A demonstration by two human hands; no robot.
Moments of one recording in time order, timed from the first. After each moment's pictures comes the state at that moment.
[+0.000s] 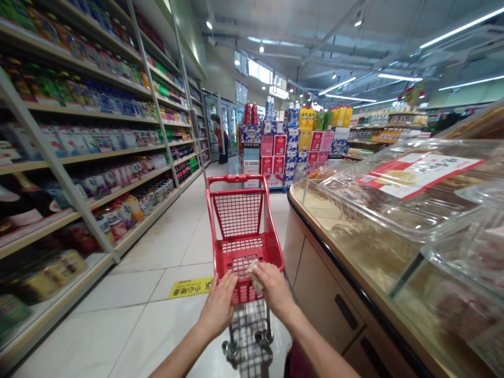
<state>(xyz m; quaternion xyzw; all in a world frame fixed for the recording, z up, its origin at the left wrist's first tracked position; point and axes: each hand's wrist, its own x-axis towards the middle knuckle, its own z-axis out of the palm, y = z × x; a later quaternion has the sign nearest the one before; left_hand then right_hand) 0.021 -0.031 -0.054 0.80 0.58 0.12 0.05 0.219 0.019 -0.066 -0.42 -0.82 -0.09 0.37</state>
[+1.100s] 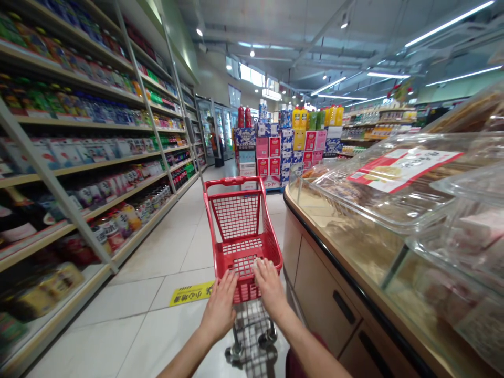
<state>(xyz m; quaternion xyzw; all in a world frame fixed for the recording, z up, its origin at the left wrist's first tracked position) 0.030 -0.032 -0.052 0.79 0.61 0.06 0.03 0.215 0.024 -0.099 -0.46 -0.80 -0.13 0.36</state>
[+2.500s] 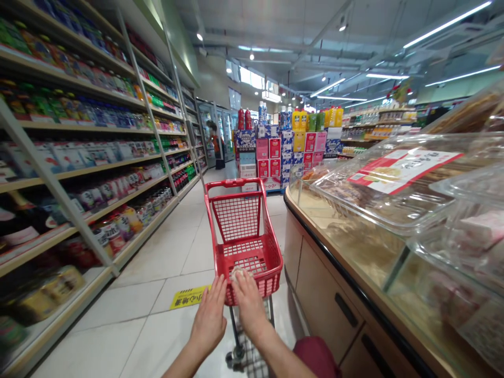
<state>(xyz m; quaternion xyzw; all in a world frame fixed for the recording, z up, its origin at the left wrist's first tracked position) 0.006 -0.040 -0.075 0.76 0.63 0.10 -0.09 0.157 0.004 -0.104 -0.42 -0.82 -0.08 0.38</state>
